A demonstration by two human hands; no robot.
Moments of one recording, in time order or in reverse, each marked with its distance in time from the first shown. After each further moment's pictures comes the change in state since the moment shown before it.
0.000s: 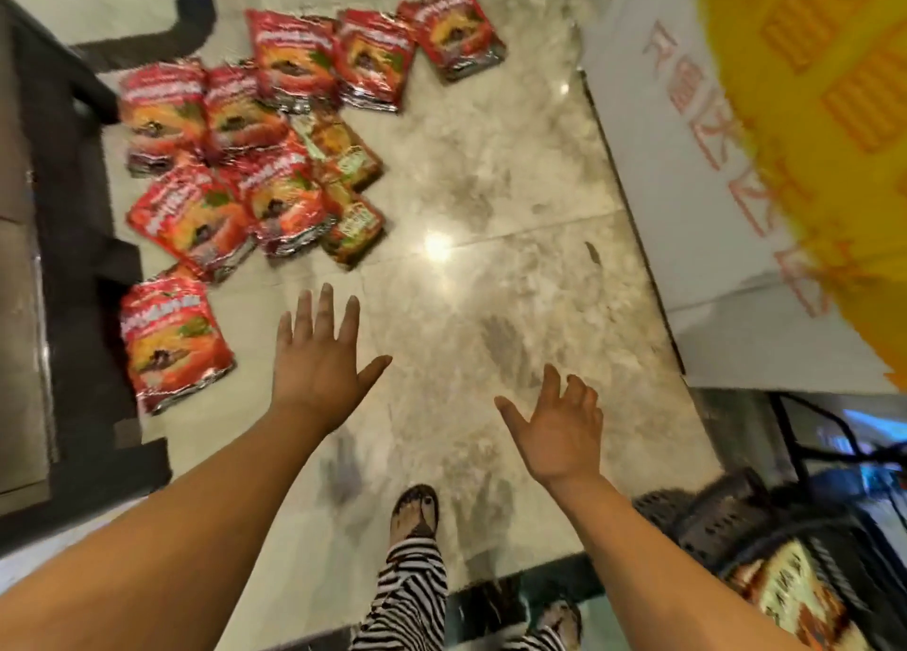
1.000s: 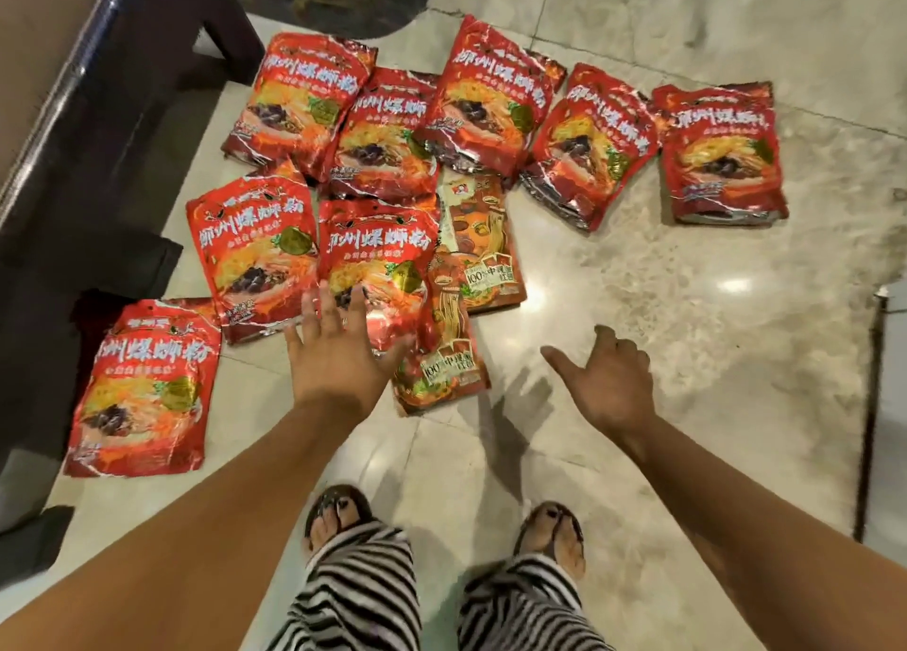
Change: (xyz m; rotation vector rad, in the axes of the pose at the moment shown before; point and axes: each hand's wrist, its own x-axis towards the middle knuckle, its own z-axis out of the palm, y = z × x) left_hand 0.390 -0.131 0.087 -0.402 -0.046 -0.641; right_hand 0.497 -0.289 0.011 -0.141 -0.045 -0.371
